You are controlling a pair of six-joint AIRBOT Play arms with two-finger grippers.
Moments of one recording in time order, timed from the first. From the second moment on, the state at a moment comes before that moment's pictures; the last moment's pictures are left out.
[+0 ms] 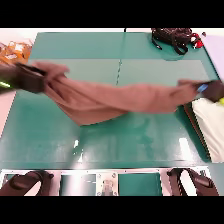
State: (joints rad) left arm -0.24 -0.73 1.08 1.33 -1.01 -1.48; right arm -0.37 -0.59 0.81 -0.86 1.15 1.45
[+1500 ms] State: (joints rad) left arm 0.14 -1.16 0.86 0.97 -1.23 -1.28; right arm -0.35 -0.97 0.57 -0.97 1.21 1.38
